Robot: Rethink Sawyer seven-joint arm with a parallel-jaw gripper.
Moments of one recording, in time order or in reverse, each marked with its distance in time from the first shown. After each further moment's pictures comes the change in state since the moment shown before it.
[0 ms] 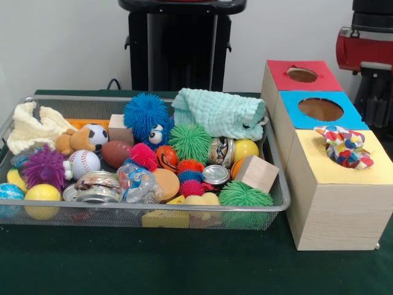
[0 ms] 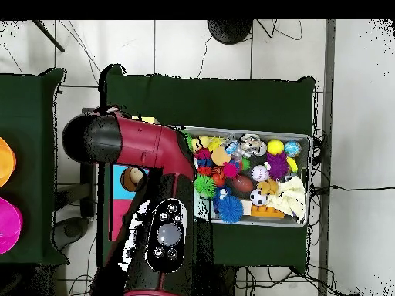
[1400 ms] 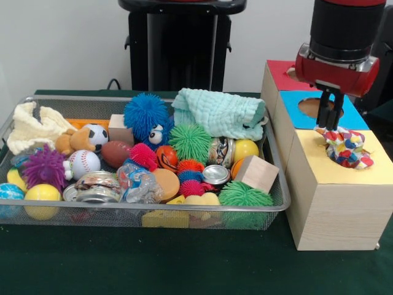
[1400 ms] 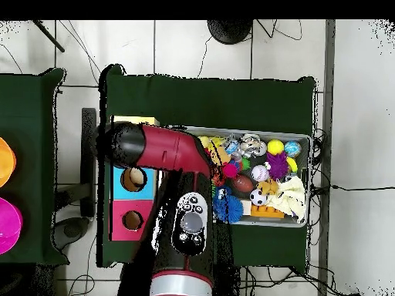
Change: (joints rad) arm -0.082 0.025 0.067 0.060 -0.070 0.125 0.000
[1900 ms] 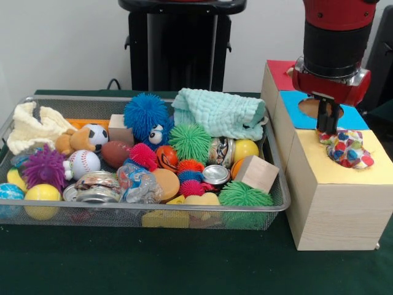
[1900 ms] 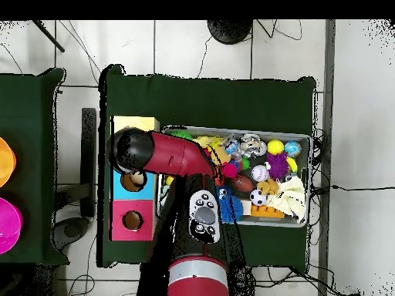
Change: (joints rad) arm -0.072 0.000 0.115 0.085 0.001 -0.019 0.000
